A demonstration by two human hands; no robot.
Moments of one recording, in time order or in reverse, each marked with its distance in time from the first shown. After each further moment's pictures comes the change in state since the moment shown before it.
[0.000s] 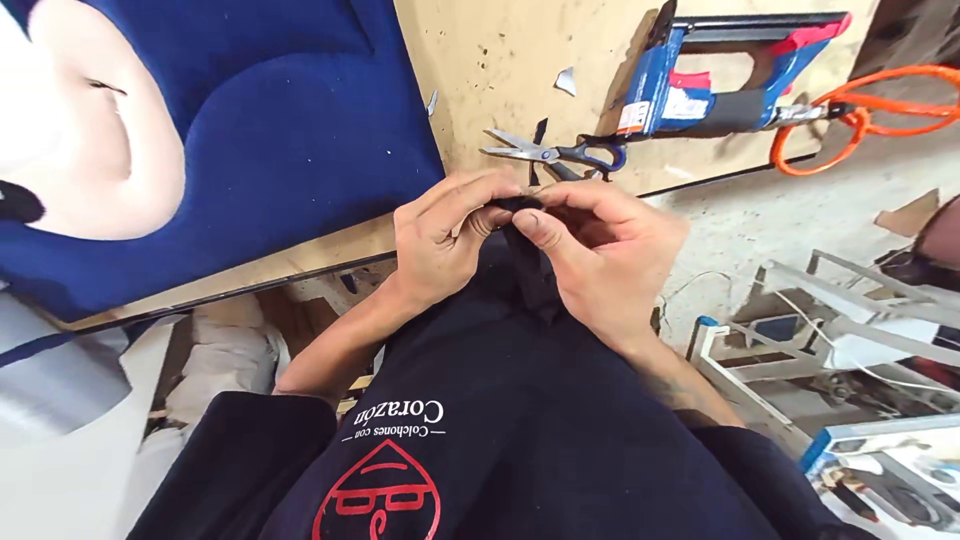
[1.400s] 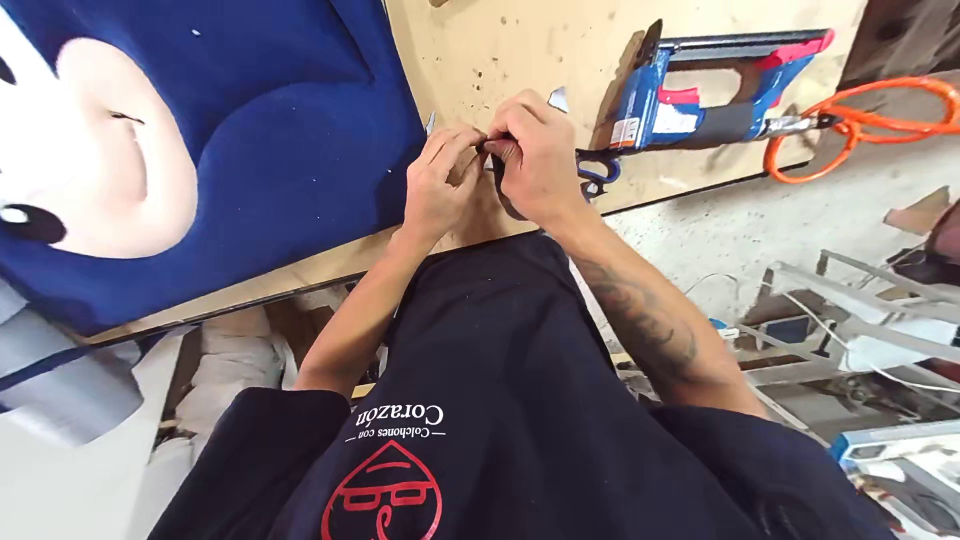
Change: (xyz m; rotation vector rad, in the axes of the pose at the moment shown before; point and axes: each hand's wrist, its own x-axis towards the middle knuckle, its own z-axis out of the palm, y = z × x) left_hand 0.018 -0.120 -0.001 0.408 -0.011 -0.034; right_hand 0.103 0.111 0.023 -0.520 -0.165 -0.337
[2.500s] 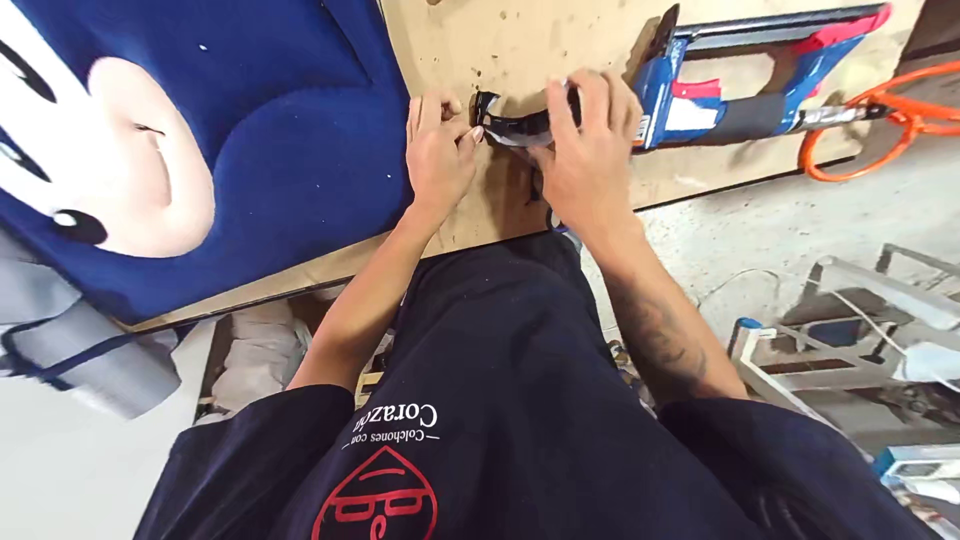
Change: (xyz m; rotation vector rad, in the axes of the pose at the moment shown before) left_hand 0.038 -0.020 0.023 0.451 -0.199 -0.370; right_hand -0.023 0.039 -0.040 -0.464 -0.202 0.247
